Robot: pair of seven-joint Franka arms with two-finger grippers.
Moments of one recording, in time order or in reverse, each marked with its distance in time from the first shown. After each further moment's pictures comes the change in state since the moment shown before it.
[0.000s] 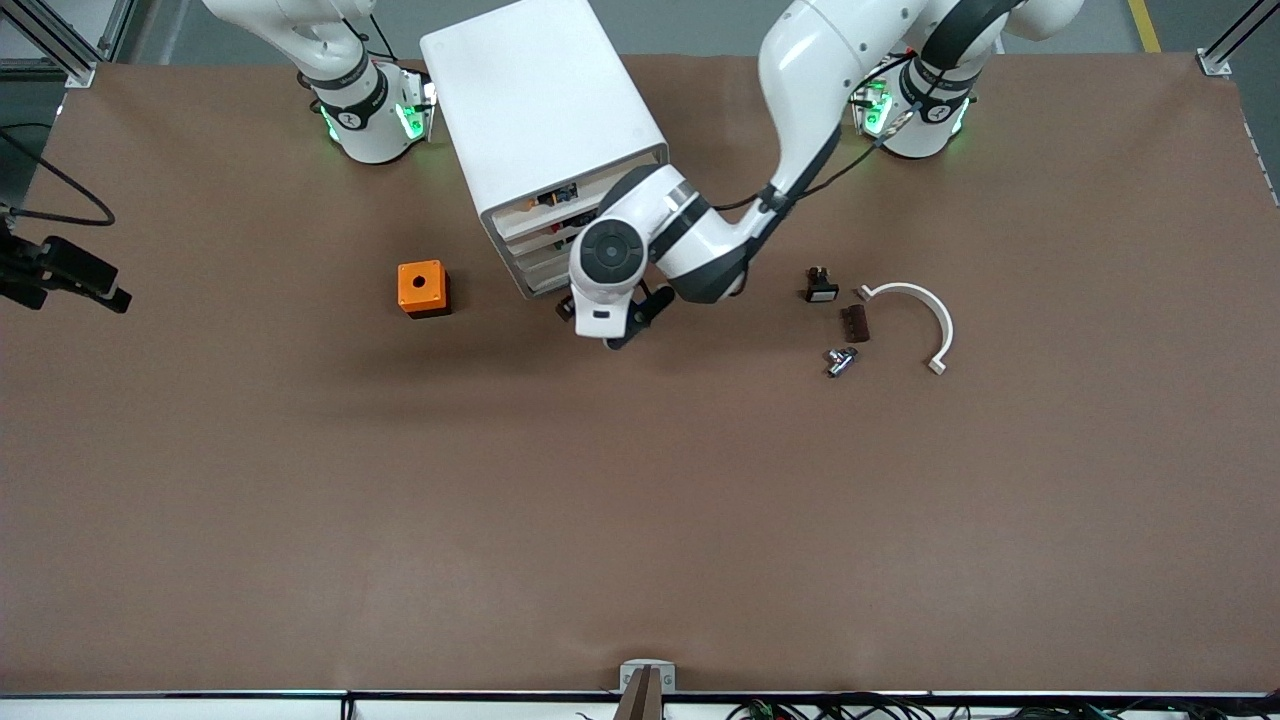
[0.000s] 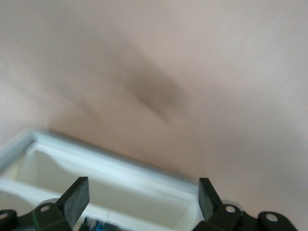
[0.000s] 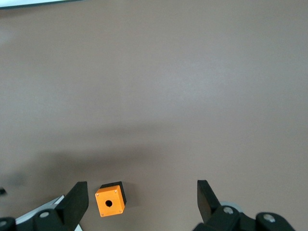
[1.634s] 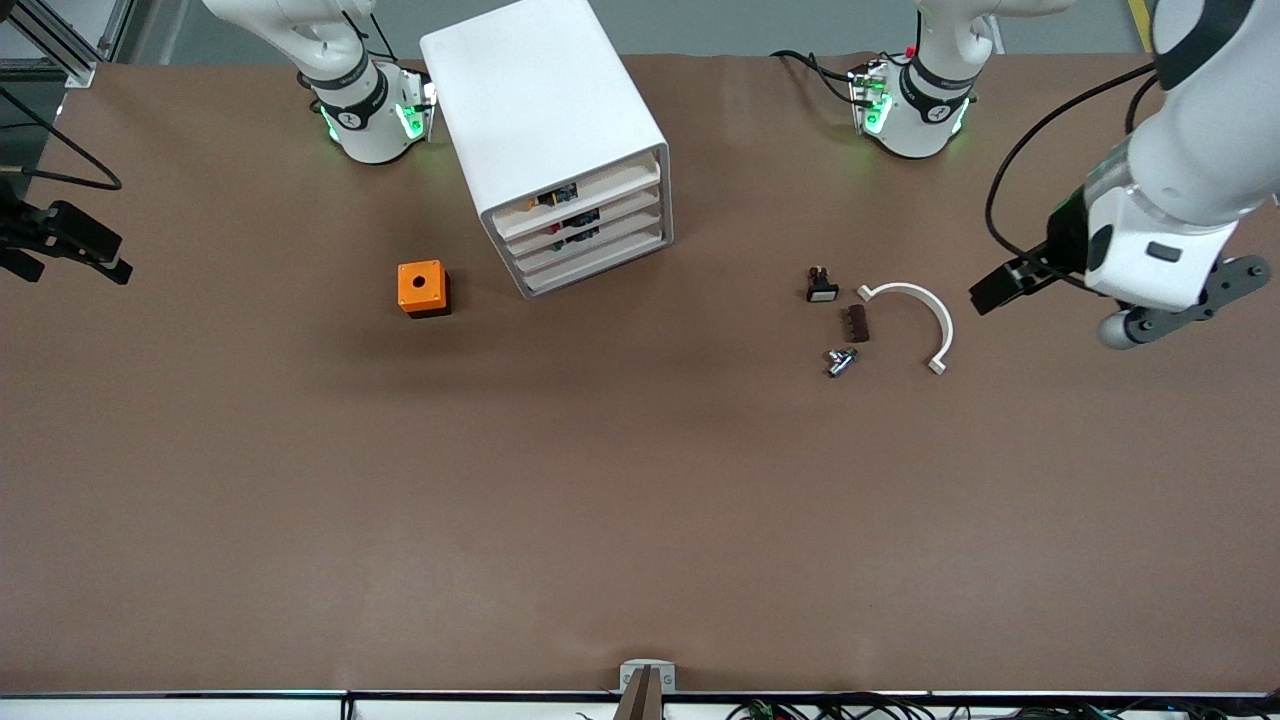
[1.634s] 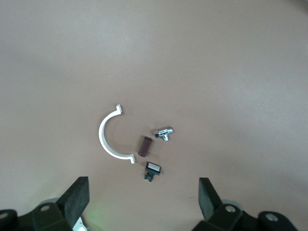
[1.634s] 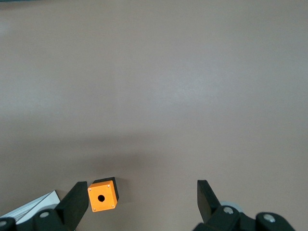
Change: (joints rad) left arm 0.628 -0.581 0.006 -0.005 0.210 -0.564 0.850; right arm -0.008 -0.069 0.019 -0.075 -0.045 0.024 -0.005
